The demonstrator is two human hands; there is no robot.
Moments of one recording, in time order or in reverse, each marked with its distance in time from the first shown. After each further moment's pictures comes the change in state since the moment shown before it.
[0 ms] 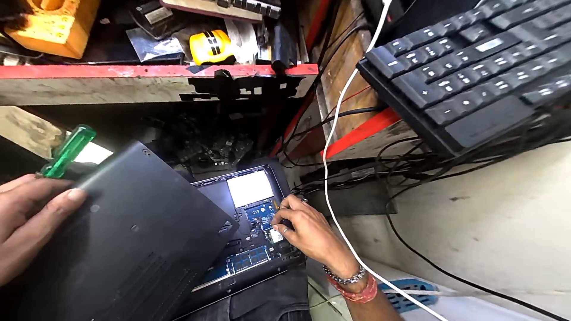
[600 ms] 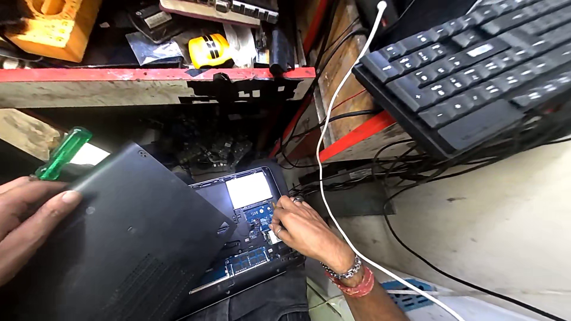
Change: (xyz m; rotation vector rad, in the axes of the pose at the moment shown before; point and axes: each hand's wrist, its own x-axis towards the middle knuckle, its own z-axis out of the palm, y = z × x) left_hand 0.000 0.002 -0.003 0.029 -0.010 -0.011; right_hand 0.010 -0.006 -0.006 -0.164 -0.136 -0.035
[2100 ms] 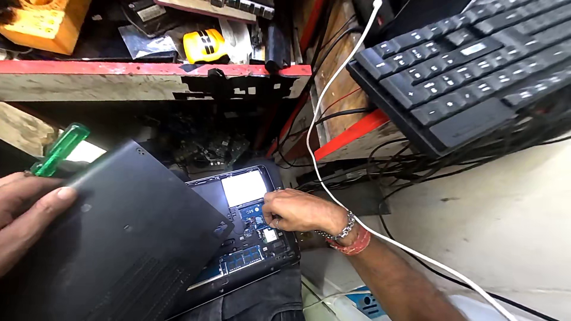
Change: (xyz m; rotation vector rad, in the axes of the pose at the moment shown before) left_hand -0.002 0.016 -0.001 0.003 -0.020 -0.032; right_hand 0.037 0.004 -0.050 -0.076 -0.433 -0.268
